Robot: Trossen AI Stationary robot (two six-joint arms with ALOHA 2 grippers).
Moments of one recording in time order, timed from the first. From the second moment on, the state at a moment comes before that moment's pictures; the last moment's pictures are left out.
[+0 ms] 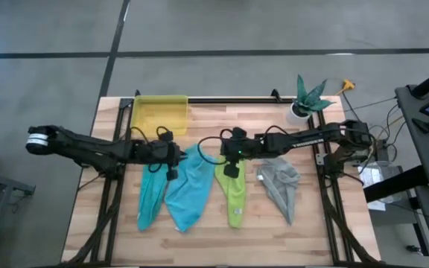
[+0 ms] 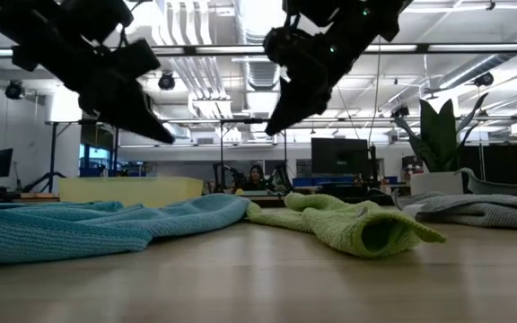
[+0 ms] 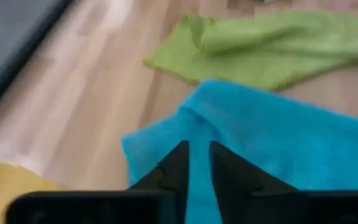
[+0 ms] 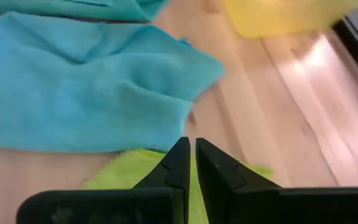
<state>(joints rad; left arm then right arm) 0.00 1.09 0.48 -0.04 -0.24 0.00 -0.01 1.68 1.12 -0.24 0.21 0.09</state>
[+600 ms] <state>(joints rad) -0.23 1.40 0.58 0.18 -0.11 -0.01 0.03 1.33 0.78 -0.12 0.21 0.17</state>
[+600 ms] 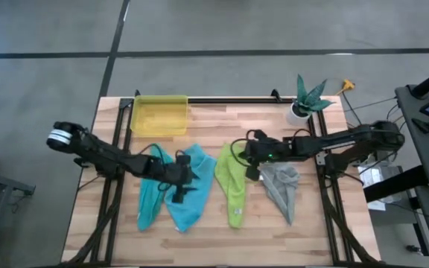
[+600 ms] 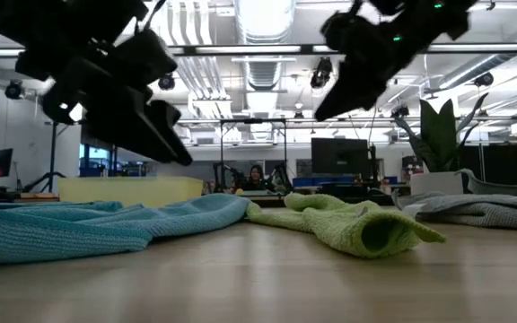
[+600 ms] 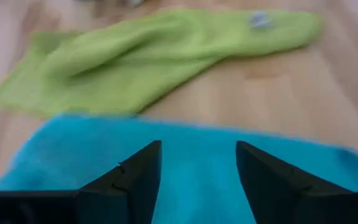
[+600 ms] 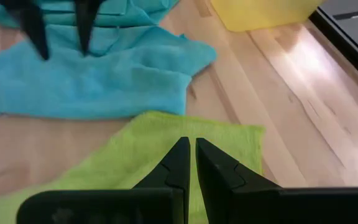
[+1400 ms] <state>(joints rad) -0.69 1.59 0.85 -0.16 -0.32 -0.26 0.03 1.11 0.61 0.03 0.21 0.29</state>
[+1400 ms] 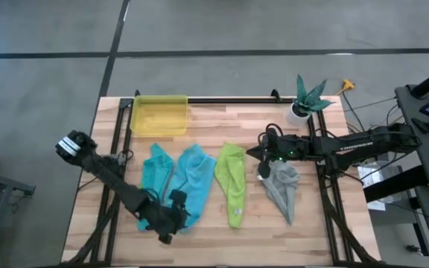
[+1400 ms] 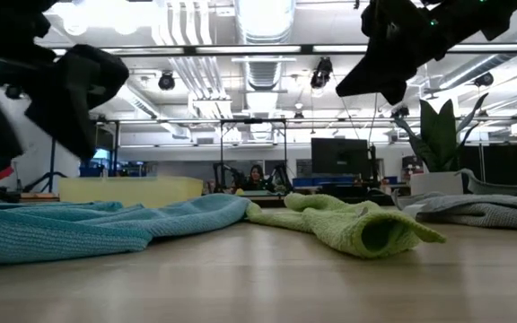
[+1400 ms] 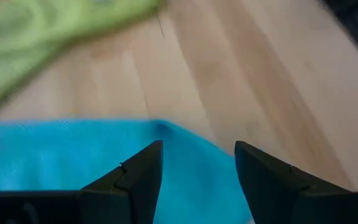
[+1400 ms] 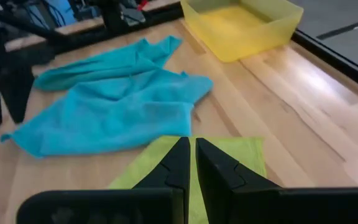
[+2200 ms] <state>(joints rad) -0.71 1.80 1.14 -0.46 -0.26 -0.67 0.13 1.13 0.59 0.04 0.21 0.38</state>
